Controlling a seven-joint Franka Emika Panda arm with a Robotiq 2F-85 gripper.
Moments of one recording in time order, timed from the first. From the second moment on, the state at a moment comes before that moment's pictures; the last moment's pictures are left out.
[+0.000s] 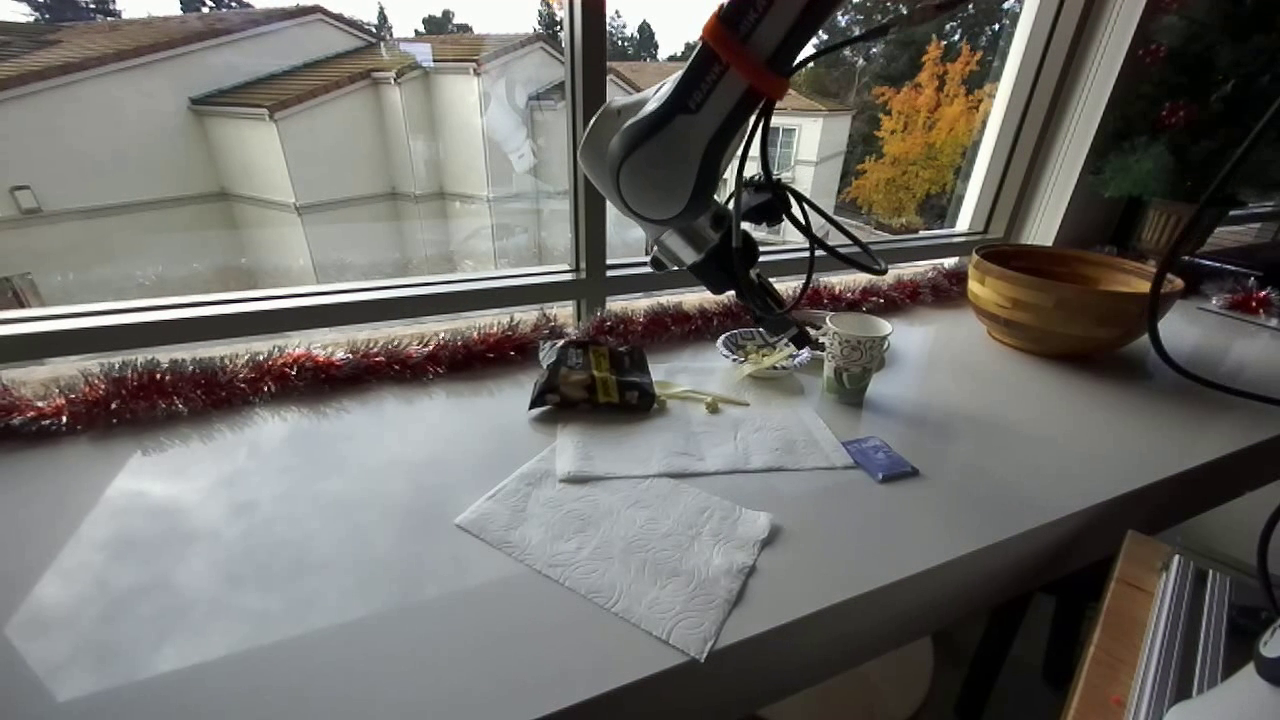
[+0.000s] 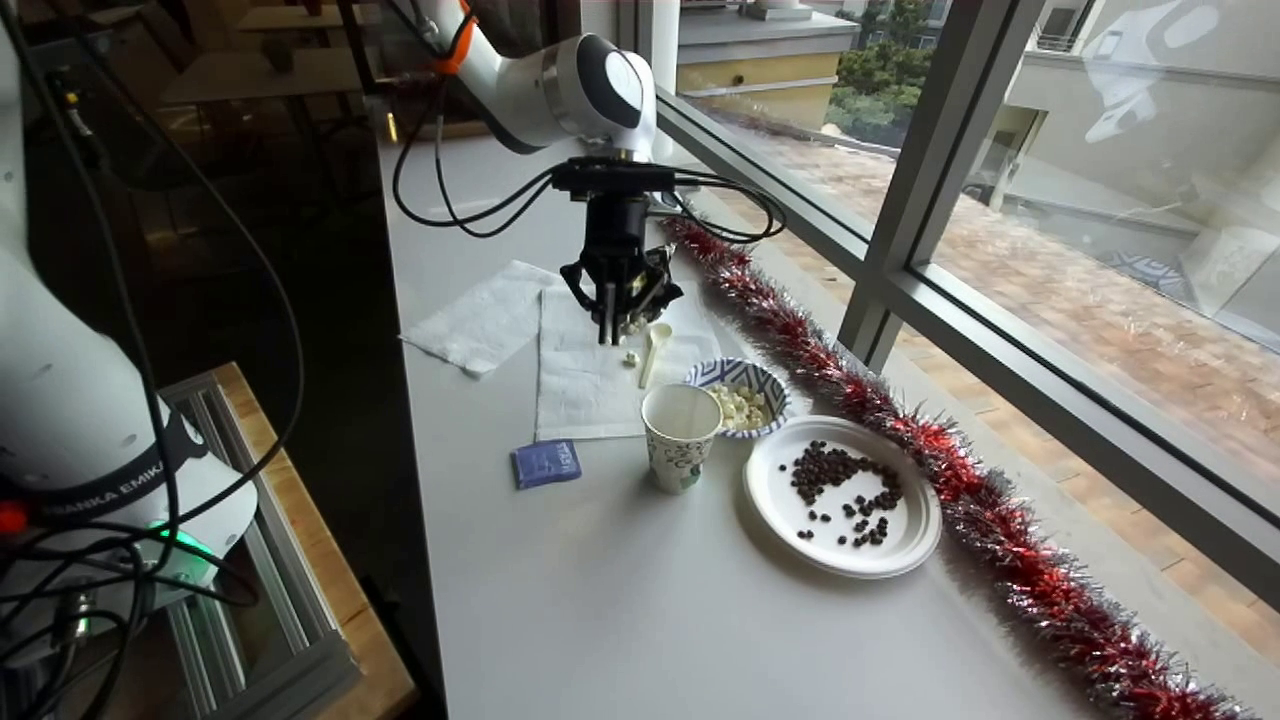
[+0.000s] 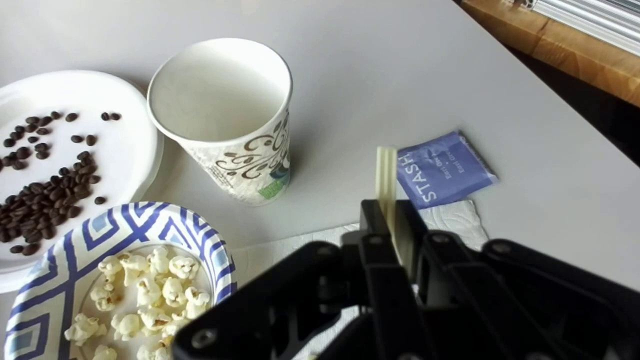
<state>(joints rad) -0.04 0.48 0.00 -1.91 -0.60 1.73 -0.43</state>
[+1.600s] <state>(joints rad) -0.03 0.64 -0.01 -1.76 -0.61 1.70 -0.40</state>
